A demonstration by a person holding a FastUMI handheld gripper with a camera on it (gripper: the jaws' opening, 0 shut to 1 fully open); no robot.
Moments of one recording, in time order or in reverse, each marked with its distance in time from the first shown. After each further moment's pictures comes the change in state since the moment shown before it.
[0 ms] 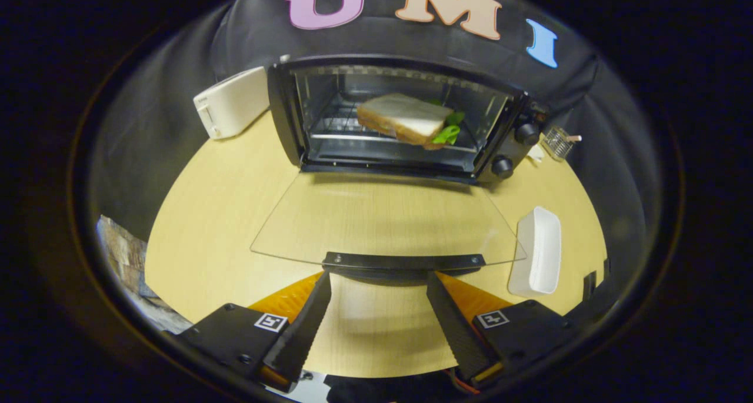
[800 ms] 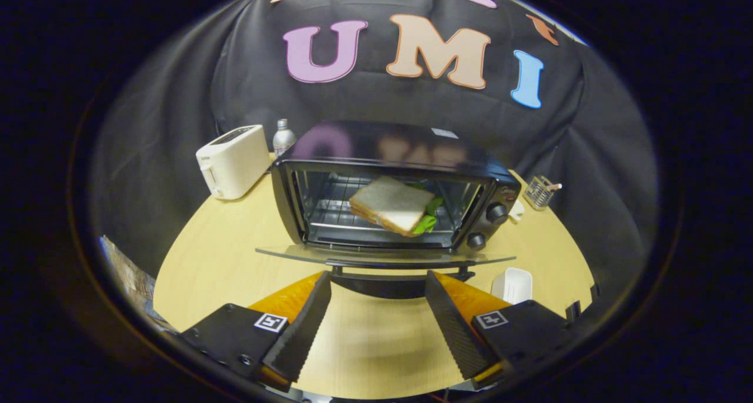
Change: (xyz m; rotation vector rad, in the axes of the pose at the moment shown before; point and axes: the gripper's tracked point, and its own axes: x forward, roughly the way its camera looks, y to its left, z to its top) arm -0.019 -0.010 0.089 0.016 -0.257 -0.040
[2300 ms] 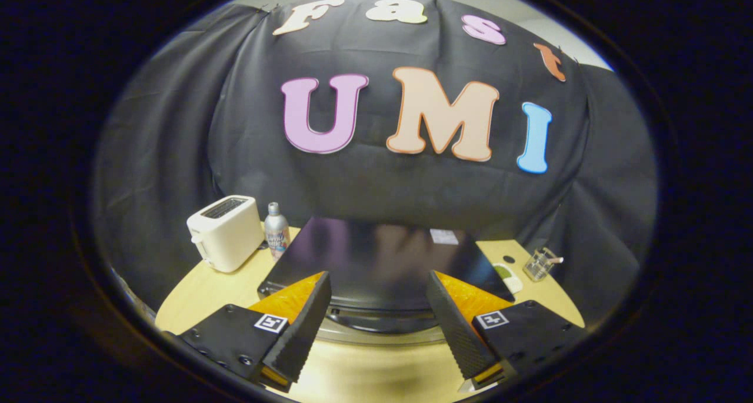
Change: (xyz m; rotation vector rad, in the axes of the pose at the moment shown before) arm 0.016 -0.011 0.170 -0.025 -0.317 0.027
